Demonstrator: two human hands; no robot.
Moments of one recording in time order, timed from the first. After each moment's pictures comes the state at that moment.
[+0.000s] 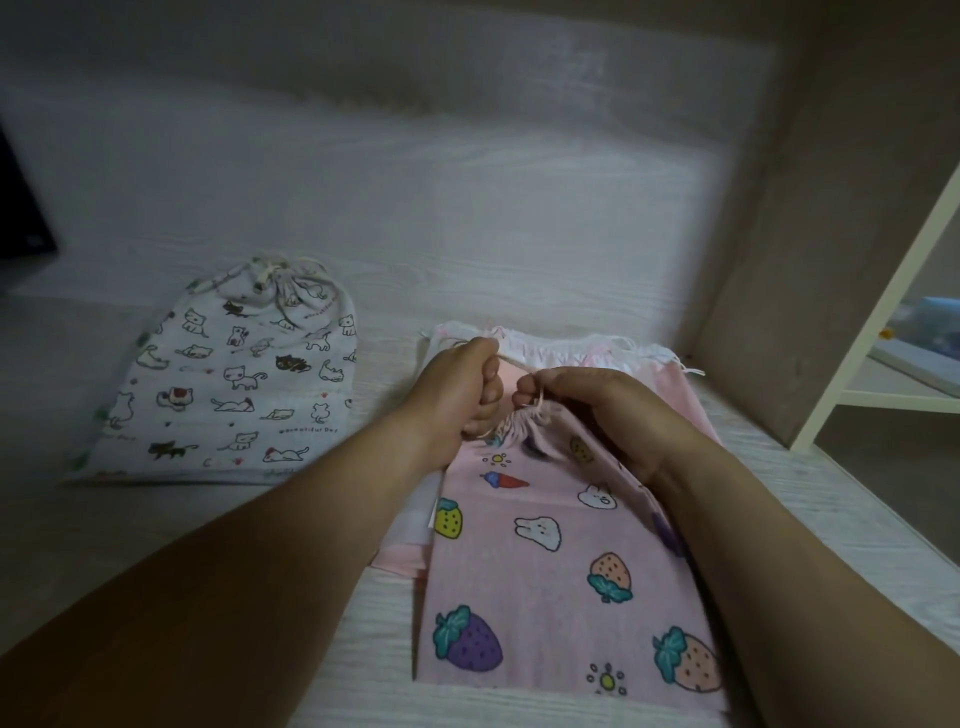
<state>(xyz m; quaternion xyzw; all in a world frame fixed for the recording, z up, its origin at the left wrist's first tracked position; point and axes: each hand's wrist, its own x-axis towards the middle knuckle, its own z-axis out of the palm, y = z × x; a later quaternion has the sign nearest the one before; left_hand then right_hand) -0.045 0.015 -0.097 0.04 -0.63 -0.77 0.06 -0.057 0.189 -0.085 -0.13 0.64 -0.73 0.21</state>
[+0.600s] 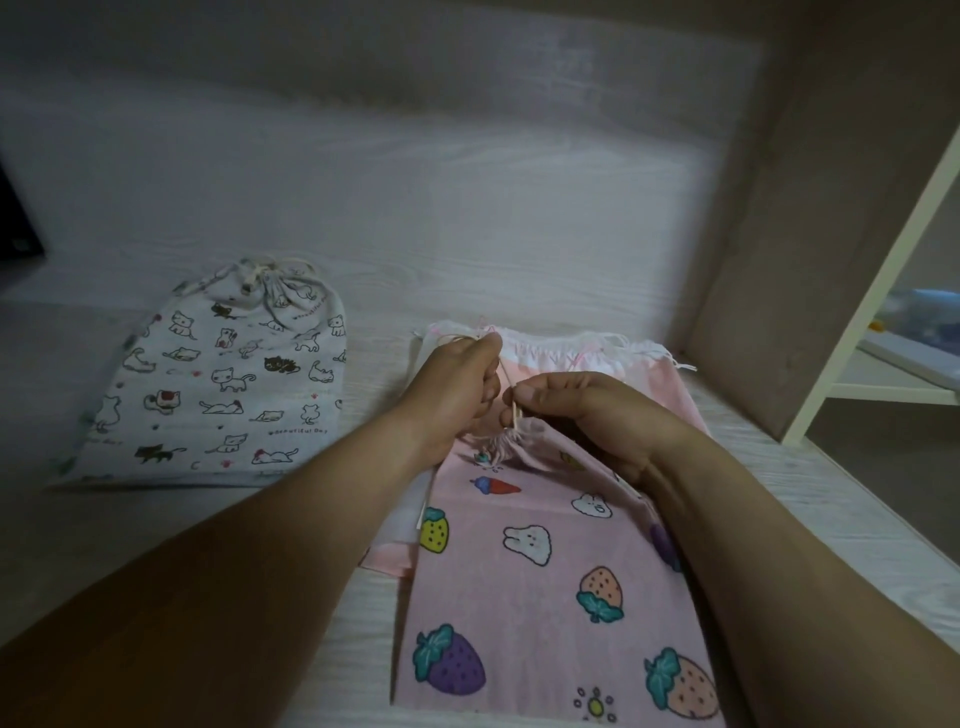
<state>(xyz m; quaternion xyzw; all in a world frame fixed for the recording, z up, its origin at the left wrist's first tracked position) -0.044 0.018 -0.096 0.00 -0.71 -0.70 0.10 -0.065 0.190 -0.088 -0.18 0.66 -0.69 0.25</state>
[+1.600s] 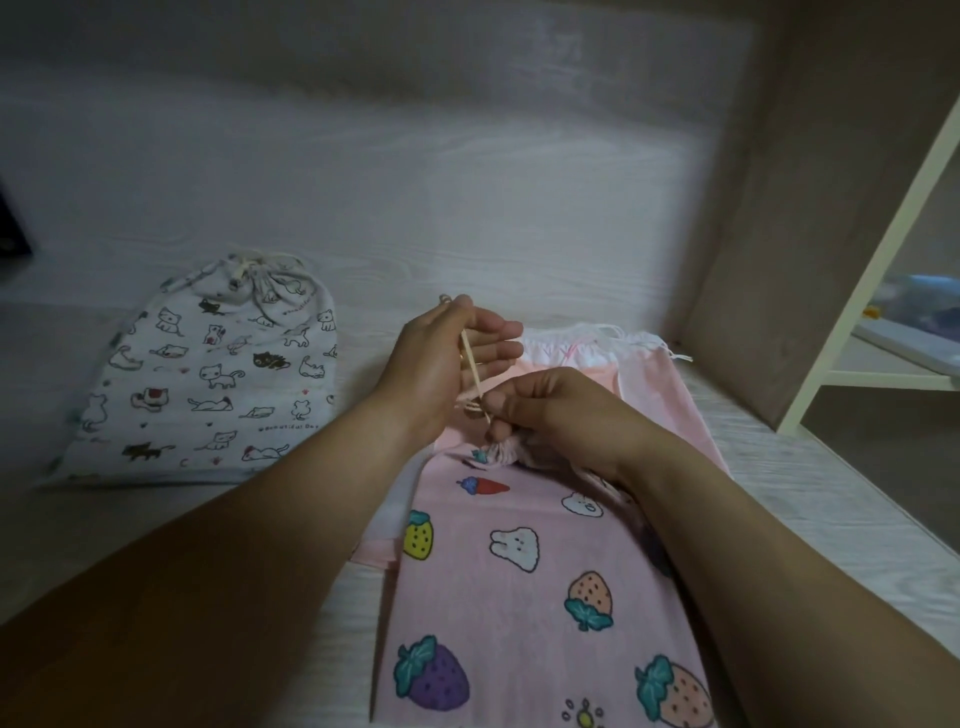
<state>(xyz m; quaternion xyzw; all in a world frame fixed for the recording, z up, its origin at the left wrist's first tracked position) -0.037 0.021 -0.082 -0.02 -0.59 -0.80 0.14 -0.057 0.181 -0.092 -0.27 0.78 -0.55 0.15</state>
